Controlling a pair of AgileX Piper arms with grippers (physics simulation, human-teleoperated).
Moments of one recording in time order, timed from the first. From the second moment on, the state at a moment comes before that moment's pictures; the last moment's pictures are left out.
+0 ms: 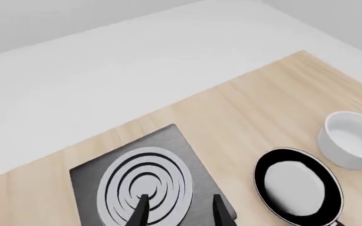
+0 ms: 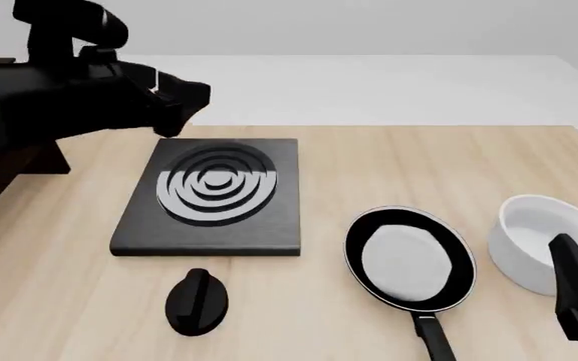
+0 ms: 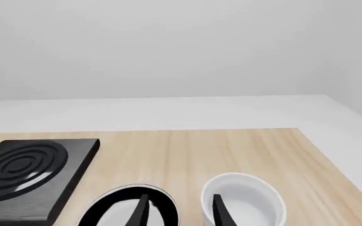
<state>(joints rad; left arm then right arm) -0.50 1.11 -0.94 0.24 0.03 0.00 0.01 -0.01 0.00 0.02</state>
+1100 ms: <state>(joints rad) -0.89 1.67 -1.37 0.45 -0.27 0.00 0.02 -0.01 -0.01 0.02</state>
